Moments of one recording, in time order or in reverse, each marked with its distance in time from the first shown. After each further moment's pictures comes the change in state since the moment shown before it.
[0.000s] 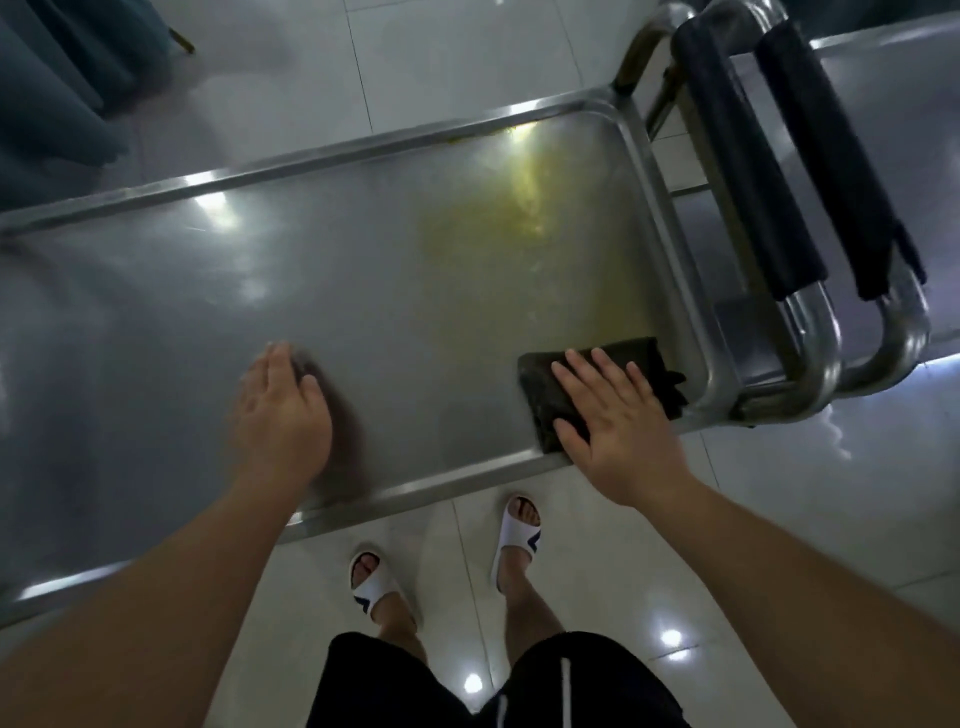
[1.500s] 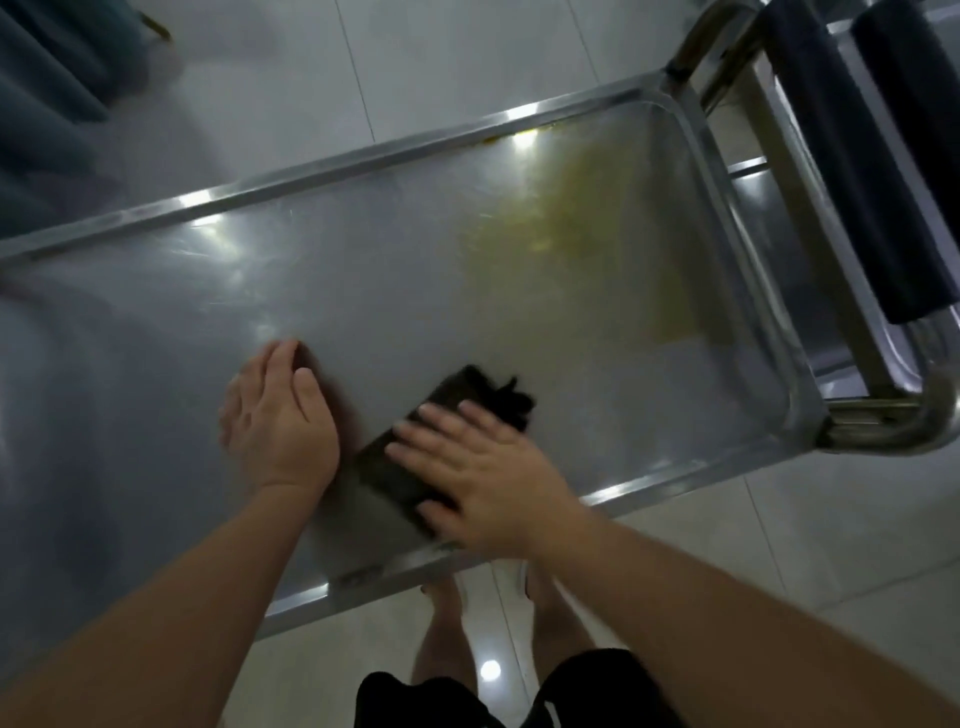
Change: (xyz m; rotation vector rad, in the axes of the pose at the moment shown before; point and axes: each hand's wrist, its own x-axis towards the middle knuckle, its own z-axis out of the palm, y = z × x) left_hand 0.069 -0.037 0.008 -0.044 0.191 0.021; right_hand 0.078 -0.169 0.019 0.070 -0.033 -0.452
